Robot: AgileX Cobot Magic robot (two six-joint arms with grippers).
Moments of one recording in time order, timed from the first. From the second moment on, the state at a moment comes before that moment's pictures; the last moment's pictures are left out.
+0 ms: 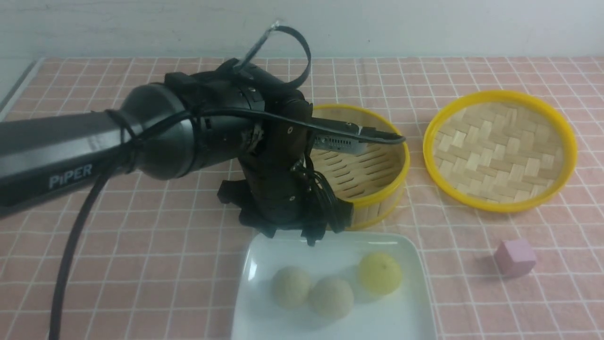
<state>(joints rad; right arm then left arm) 0.62 0.04 -0.50 -0.07 0.78 0.17 -0.74 1.80 -1.38 0.10 0.90 -0.48</state>
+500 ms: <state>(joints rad) 0.62 0.03 -0.34 -0.06 0.58 0.17 -0.74 1.80 -1.38 0.10 0.90 -0.49</state>
